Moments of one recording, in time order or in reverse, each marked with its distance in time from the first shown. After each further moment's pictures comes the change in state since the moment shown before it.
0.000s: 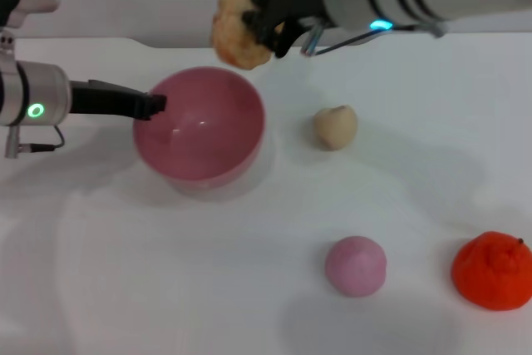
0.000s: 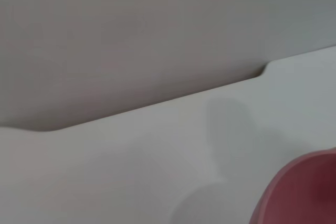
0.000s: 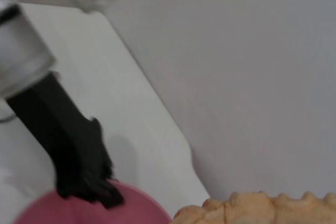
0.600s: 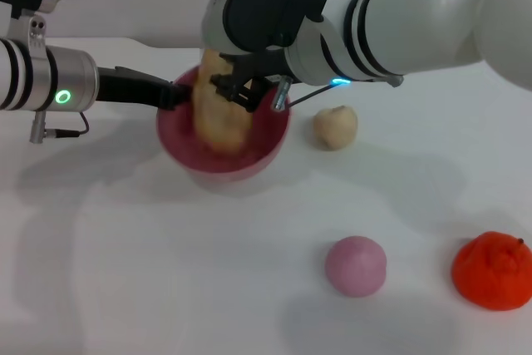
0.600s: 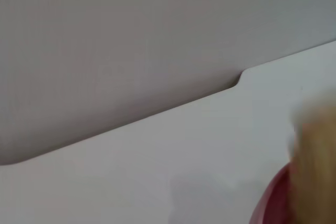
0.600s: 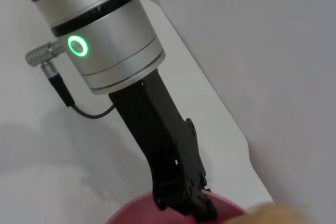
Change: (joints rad) left arm -0.049 -0.012 0.032 -0.005 0.000 -0.013 0.000; right arm 0.017 0.000 -0.119 0.125 0.078 0.099 -0.011
